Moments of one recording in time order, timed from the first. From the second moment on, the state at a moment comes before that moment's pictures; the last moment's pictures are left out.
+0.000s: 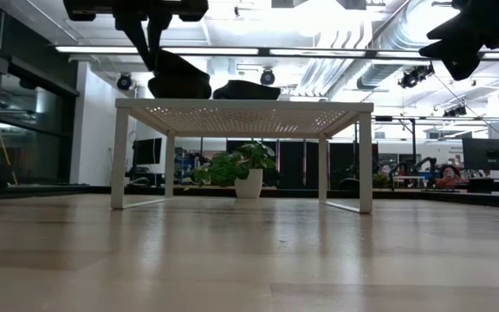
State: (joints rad) left arm -0.06 1.50 1.51 -1.33 -0.25 1.09; right arm -0.42 0.21 0.53 -0.57 -0.31 0.23
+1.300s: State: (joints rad) left arm 0.05 1.15 1.42 -1.05 -0.37 0.74; right arm -0.42 0.20 0.58 -0.48 -0.23 0.06
